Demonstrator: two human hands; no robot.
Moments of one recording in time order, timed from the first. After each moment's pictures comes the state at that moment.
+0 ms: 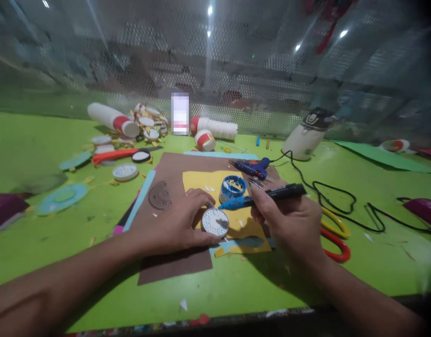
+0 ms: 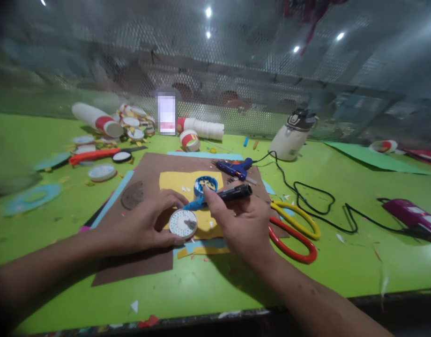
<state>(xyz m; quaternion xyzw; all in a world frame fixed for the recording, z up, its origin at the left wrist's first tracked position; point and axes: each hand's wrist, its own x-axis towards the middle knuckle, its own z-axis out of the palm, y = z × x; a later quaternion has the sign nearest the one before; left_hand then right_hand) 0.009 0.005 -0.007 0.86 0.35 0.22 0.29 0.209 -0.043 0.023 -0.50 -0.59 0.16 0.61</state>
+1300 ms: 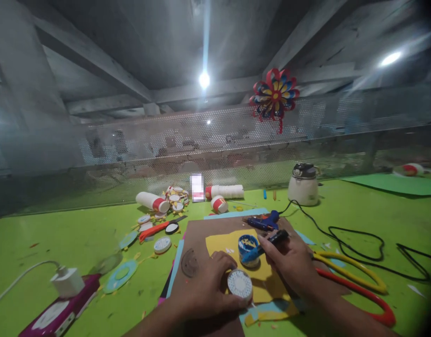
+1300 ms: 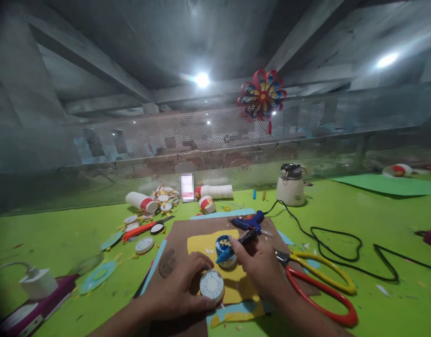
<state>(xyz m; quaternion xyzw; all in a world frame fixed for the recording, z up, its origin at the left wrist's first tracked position) 0.008 0.003 -0.002 0.87 0.37 0.21 0.26 0.223 -0.013 0.001 -0.57 -0.54 0.18 0.60</state>
